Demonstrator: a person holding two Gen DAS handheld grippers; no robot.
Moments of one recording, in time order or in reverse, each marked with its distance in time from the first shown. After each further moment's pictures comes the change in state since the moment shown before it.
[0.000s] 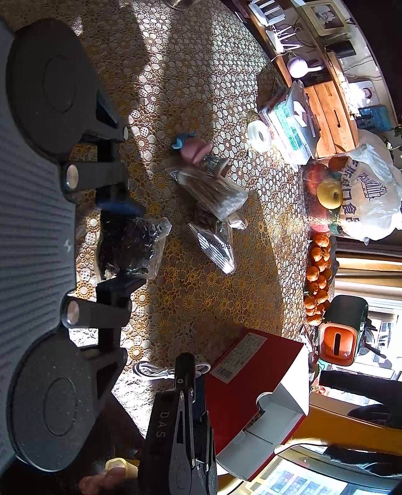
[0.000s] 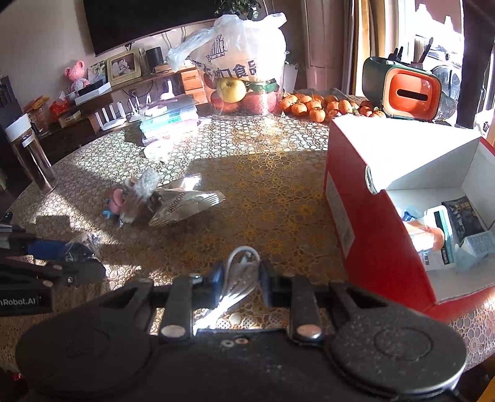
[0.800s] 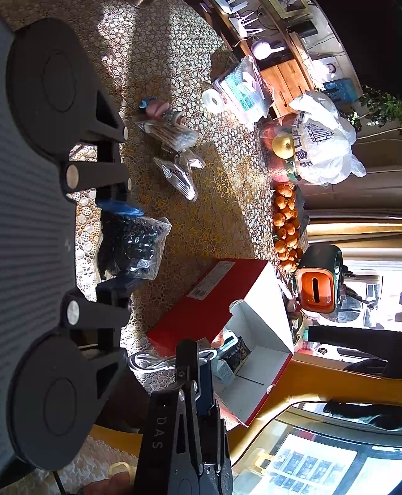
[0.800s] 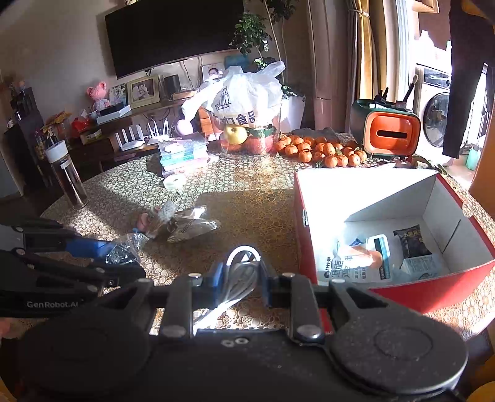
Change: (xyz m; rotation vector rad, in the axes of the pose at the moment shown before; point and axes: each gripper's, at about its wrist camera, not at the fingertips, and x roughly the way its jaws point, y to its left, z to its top) left arm -0.064 -0.096 0.022 0.096 -0.064 -0.040; right arm -0.111 -0.036 0.003 -0.038 -0.100 0.047
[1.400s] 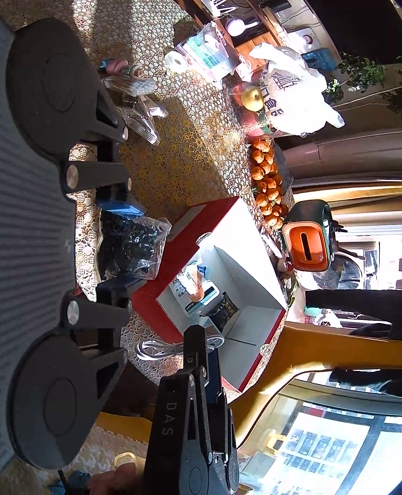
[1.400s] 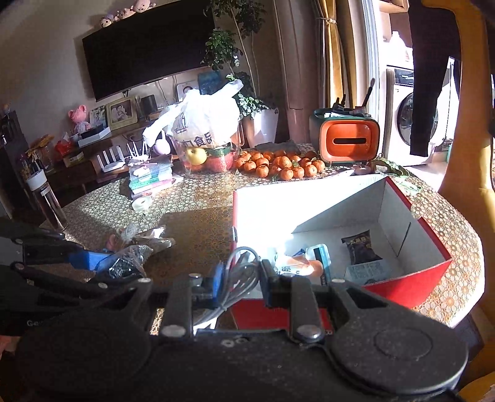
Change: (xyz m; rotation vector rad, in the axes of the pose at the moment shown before) left arm 0.021 -0.075 0.043 0.087 -0.013 -0.050; right arm -0.029 -0.074 0.004 0.068 -0.057 -0.049
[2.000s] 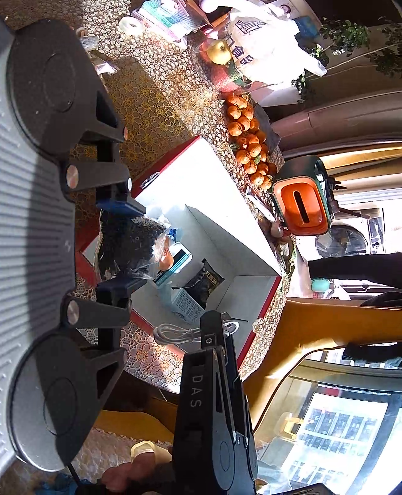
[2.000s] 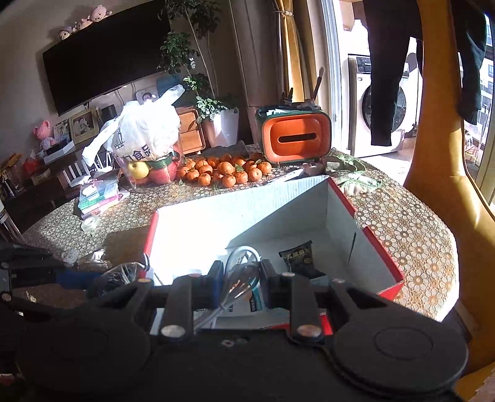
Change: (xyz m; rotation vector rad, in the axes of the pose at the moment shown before) left arm 0.067 -0.049 0.055 0.100 0.020 -0.046; right arm 0.029 -0.083 0.022 0.082 0.003 -0.096
